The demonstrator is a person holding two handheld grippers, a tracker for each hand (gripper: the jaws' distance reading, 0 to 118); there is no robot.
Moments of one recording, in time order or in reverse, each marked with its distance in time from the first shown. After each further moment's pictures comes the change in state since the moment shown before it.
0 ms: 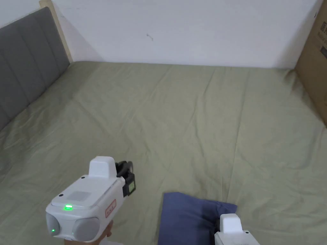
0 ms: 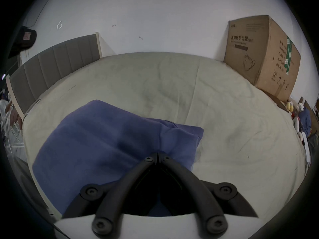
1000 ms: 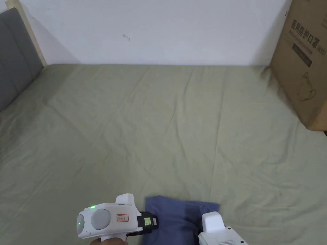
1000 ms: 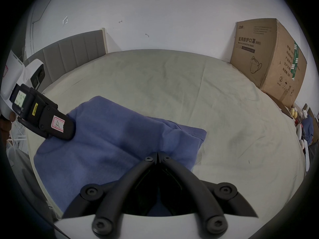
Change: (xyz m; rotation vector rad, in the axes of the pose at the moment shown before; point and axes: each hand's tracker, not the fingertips) left arm 0.011 -0.083 -0.121 -0.634 -0.293 0.322; right arm 0.000 0.027 0.024 -0.044 0.040 0.025
